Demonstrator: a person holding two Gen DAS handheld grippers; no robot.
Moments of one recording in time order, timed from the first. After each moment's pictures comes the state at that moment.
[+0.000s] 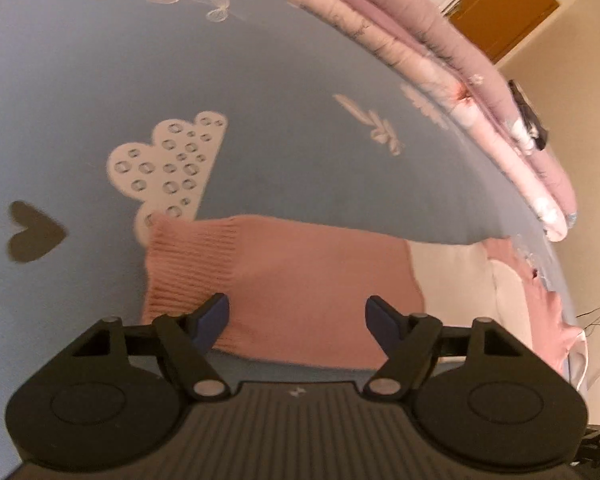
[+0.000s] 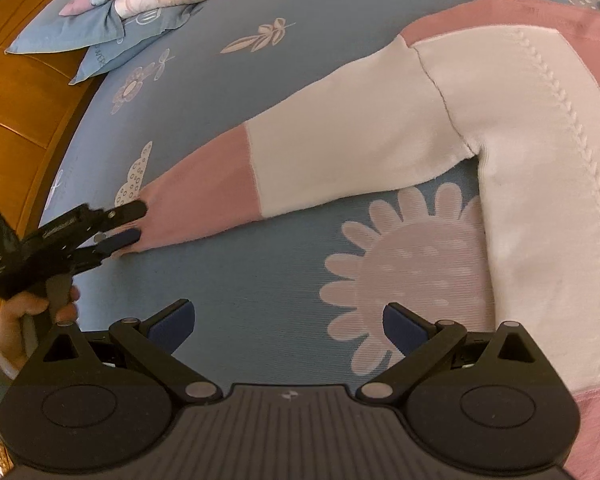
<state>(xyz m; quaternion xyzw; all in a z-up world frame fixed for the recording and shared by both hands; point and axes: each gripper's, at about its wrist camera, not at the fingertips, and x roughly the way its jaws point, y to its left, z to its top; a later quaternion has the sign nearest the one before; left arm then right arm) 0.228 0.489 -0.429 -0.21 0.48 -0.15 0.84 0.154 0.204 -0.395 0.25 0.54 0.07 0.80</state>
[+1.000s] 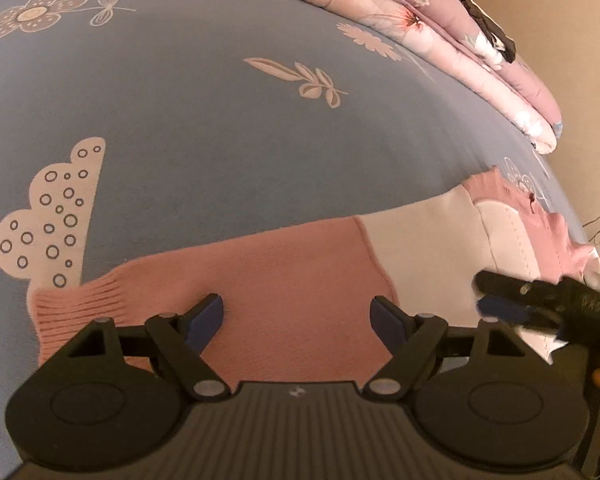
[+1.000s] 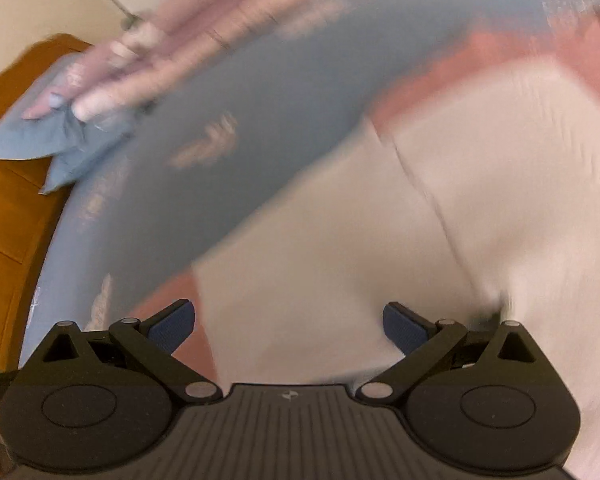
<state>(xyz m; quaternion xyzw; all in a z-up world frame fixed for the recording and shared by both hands) 0.275 0.419 -0.435 -0.09 0.51 -0.23 0.82 0.230 0.176 -0.434 0.31 0.43 0.00 0.85</state>
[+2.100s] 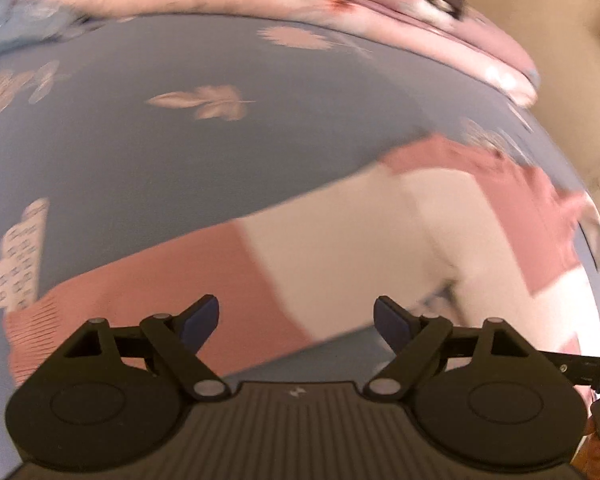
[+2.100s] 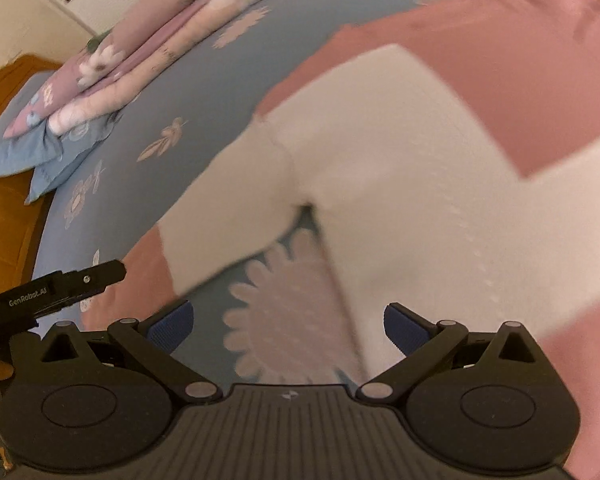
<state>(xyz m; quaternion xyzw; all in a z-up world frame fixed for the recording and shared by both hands) 0.226 0.316 -0.368 0.01 0.49 -0.26 0.83 0.091 0.123 -0.387 0.35 0.46 -0.06 0.82</state>
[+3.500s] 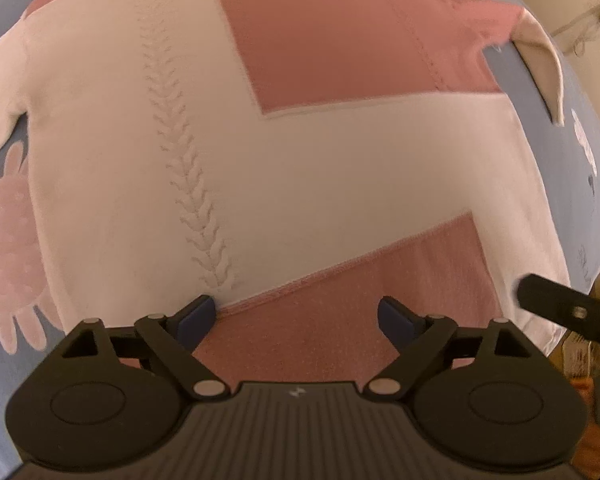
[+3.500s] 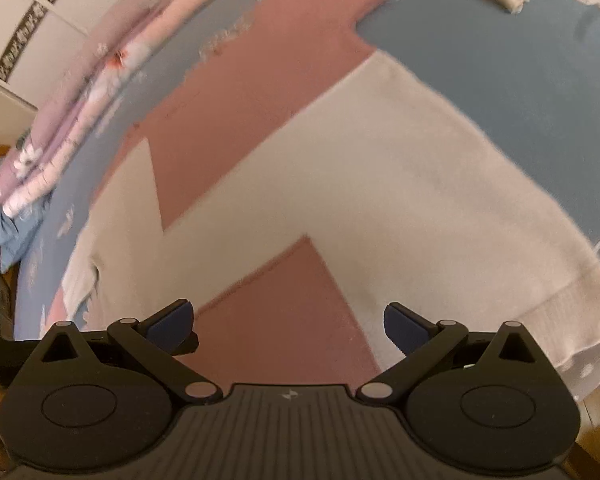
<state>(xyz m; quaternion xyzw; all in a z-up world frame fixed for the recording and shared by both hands) 0.069 0.025 -0.437 0.09 0.63 -0.29 0.71 -0.100 -0.106 -0.420 0.40 0.44 -0.14 0.79</state>
